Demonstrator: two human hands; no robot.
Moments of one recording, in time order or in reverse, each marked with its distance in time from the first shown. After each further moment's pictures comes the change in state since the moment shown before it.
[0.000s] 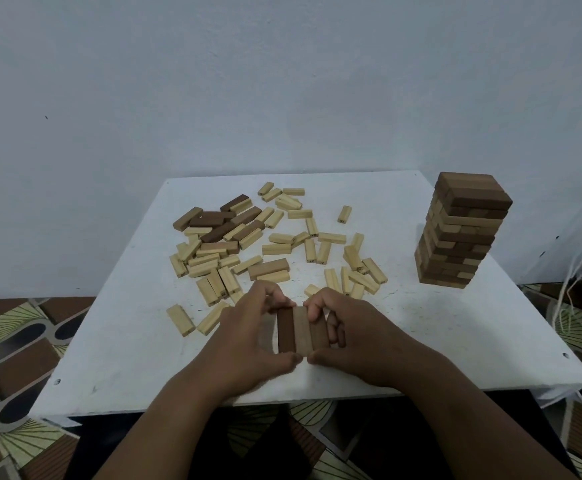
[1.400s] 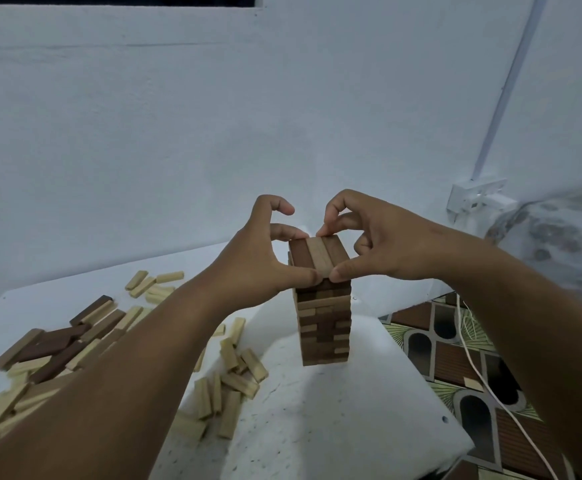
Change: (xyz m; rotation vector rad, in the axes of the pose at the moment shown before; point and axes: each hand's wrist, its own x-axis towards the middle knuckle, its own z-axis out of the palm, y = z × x) left_hand 0.203 0.202 0.049 -0.029 -0.133 0.245; right_hand -0.022 0.051 -0.271 0.065 0.232 0.126
